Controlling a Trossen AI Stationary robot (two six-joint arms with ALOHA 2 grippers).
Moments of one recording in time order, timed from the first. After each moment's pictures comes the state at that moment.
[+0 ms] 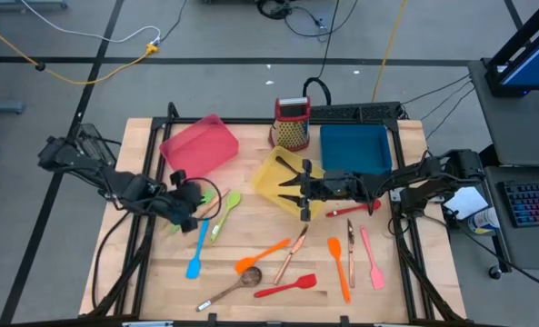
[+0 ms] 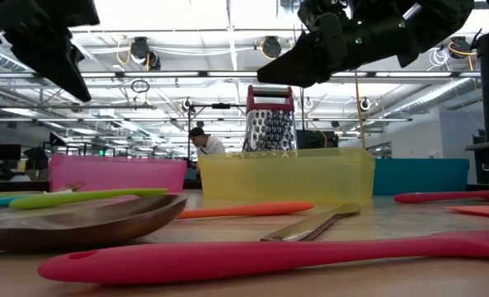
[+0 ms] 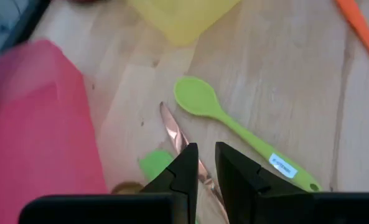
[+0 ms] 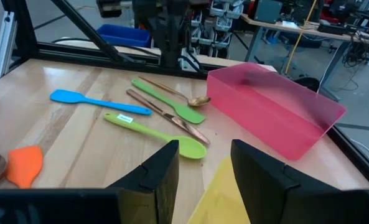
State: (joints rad) left arm -0.38 0.96 0.73 -0.84 -0.48 -0.52; right arm 0.02 1.46 0.66 0.58 0.08 -0.12
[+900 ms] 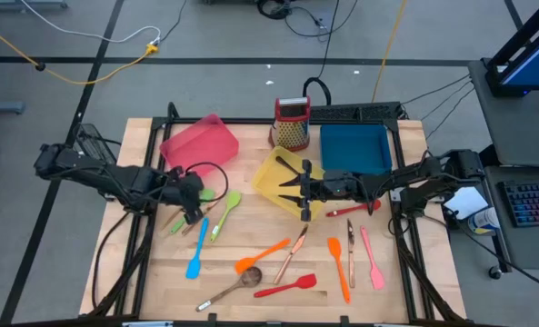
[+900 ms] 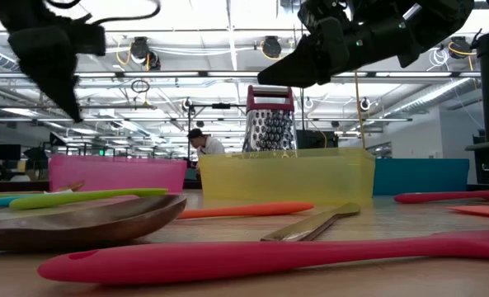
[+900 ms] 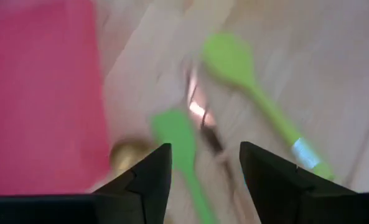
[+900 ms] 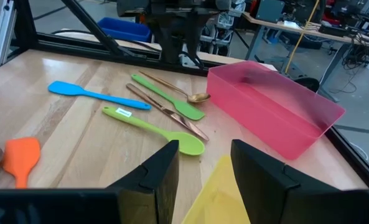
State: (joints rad) left arm -0.21 0.98 0.73 -0.95 -0.33 -0.65; right arm 0.02 1.46 0.66 0.56 0.08 -0.15
